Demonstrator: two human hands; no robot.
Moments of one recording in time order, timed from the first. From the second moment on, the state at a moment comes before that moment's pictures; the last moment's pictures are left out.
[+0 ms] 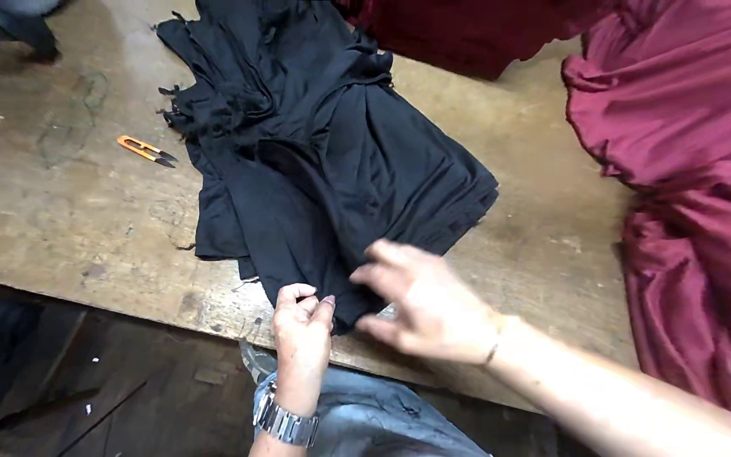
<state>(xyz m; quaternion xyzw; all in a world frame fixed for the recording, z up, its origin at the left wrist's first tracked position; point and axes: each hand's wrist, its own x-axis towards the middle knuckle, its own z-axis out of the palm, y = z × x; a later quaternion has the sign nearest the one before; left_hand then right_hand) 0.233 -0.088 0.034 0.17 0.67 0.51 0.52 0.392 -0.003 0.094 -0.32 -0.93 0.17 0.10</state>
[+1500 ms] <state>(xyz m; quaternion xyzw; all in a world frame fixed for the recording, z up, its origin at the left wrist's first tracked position) 0.213 -0.104 0.013 0.18 0.77 0.41 0.46 0.373 0.031 0.072 -0.34 -0.85 0.37 0.14</state>
